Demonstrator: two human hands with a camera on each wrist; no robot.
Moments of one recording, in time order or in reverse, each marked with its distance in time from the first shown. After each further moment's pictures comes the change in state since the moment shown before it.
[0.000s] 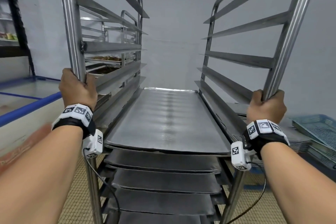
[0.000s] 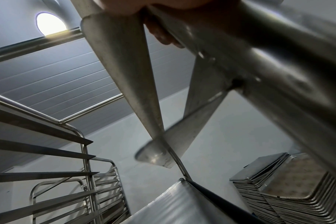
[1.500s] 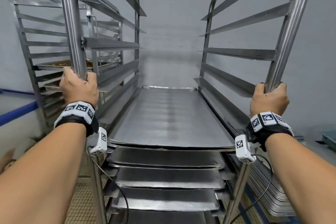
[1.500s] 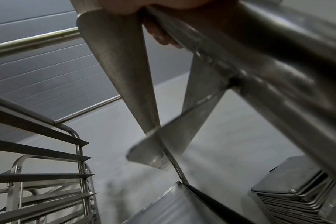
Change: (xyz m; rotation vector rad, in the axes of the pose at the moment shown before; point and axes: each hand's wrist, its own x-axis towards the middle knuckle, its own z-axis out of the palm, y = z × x) left_hand 0.138 -0.095 0.460 0.085 0.073 0.005; right_hand 0.195 0.144 0.435 -0.057 0.090 -0.023
